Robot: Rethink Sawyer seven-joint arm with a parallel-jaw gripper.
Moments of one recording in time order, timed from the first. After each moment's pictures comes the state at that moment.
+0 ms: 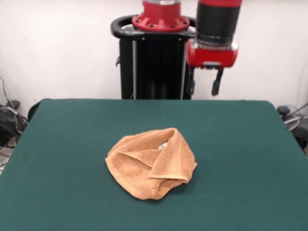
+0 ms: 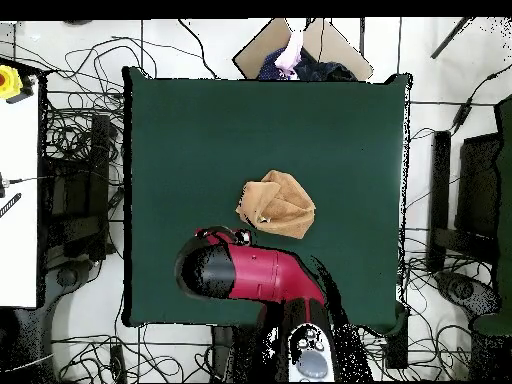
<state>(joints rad) -0.14 -0.87 -0.01 2.01 -0.03 0.34 1.57</state>
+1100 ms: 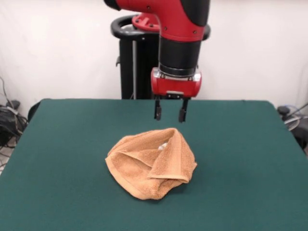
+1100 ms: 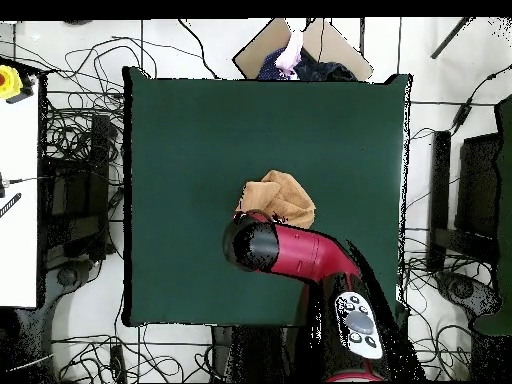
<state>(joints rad) -0.26 -0.73 -0.01 1.90 -0.04 0.32 1.57</state>
